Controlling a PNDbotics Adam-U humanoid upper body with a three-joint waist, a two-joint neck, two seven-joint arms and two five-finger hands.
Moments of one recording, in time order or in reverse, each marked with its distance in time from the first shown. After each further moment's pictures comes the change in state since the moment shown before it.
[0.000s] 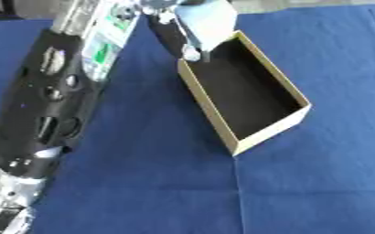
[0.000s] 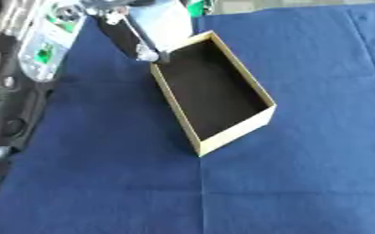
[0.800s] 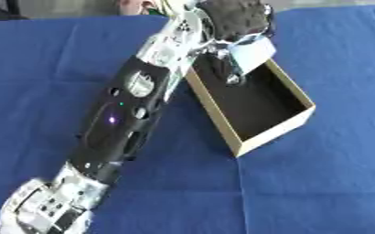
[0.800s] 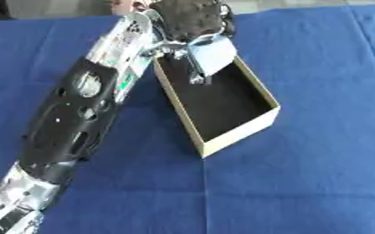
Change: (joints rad) left arm 0.027 -0.080 -0.005 0.183 -0.204 -0.014 0.153; right arm -0.020 0.028 0.013 0.000 -0.030 0.013 0.032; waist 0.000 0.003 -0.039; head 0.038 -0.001
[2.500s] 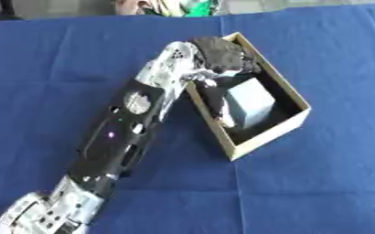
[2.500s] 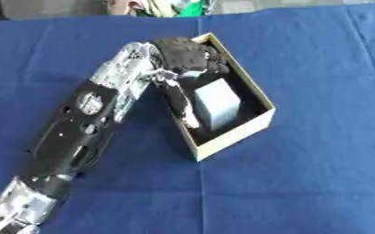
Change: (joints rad) left arm 0.045 -0.011 -0.011 0.069 0.034 -0.003 -0.208; right arm 0.009 0.008 0.000 0.000 0.000 0.002 -0.011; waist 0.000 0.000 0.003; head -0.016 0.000
